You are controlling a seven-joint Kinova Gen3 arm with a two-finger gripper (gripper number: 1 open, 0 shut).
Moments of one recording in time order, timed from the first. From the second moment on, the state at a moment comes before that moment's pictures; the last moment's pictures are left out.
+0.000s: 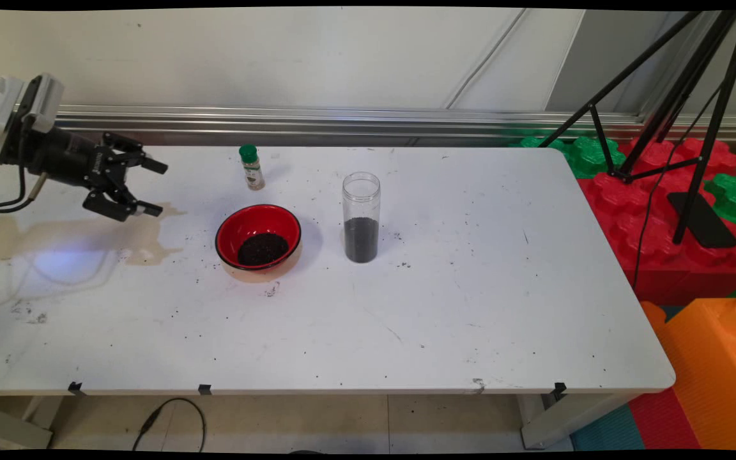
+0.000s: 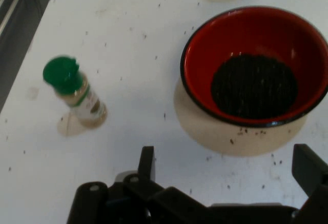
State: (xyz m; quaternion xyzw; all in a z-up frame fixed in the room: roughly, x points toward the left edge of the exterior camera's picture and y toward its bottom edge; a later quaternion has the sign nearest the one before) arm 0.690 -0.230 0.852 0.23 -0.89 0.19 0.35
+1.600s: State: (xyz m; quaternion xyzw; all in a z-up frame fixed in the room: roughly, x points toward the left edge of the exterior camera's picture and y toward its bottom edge) arm 0.605 -0.290 0.838 0.17 -0.86 0.17 0.44
